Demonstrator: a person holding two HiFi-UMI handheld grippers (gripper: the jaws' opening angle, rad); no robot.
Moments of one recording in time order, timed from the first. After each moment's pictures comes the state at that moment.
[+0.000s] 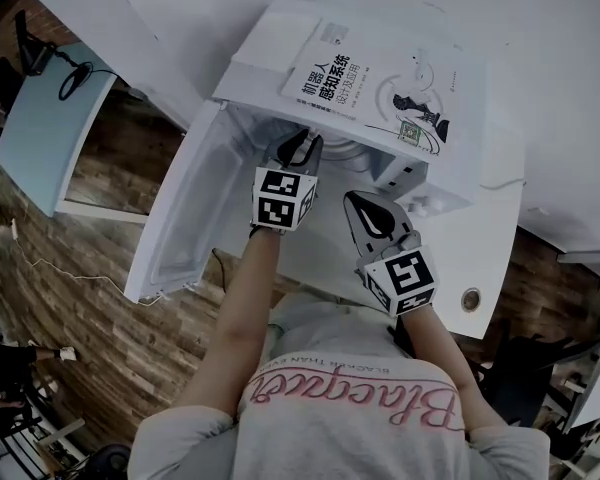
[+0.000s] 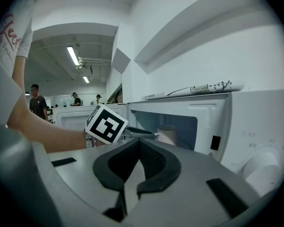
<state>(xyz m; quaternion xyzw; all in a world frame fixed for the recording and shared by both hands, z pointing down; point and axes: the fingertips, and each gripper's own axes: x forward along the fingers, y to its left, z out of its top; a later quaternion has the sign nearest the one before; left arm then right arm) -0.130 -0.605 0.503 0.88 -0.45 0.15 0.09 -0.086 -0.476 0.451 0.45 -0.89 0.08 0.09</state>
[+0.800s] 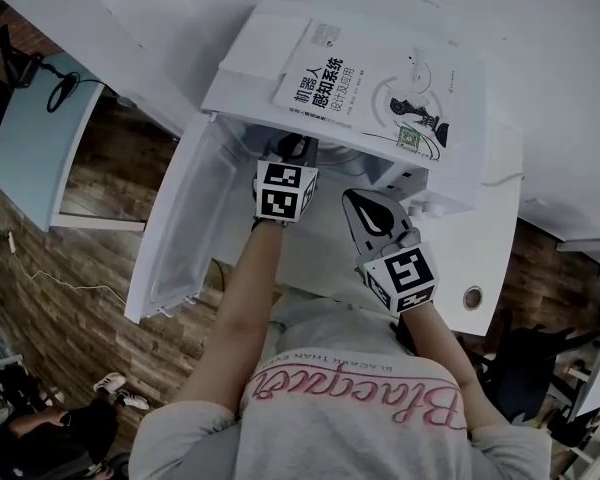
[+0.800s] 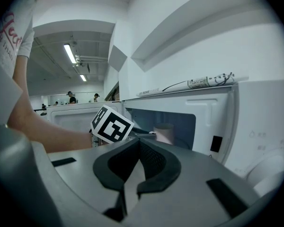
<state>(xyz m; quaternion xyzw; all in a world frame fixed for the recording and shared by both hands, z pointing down) -0.121 -0.638 0.521 0.88 -0.45 0.16 0.08 -0.082 -0.494 0.458 0.46 -0.88 0.09 0.10</state>
